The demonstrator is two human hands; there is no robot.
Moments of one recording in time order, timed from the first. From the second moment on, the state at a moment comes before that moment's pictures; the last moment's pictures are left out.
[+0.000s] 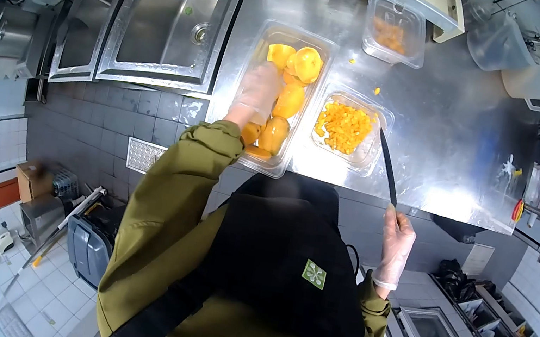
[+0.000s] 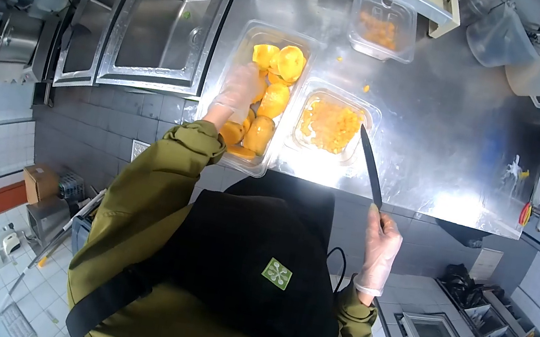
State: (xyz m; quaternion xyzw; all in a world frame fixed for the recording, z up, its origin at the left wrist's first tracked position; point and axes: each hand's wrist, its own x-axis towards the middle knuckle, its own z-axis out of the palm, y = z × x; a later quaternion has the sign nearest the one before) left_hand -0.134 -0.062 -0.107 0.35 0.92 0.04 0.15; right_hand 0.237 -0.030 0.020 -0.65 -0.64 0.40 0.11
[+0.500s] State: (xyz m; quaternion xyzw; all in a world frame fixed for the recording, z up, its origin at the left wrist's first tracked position) left_hand -0.096 -0.020 -0.088 -0.14 0.75 0.58 0.29; right_hand 0.226 -0.040 0.020 -0.63 -0.65 0.42 0.10
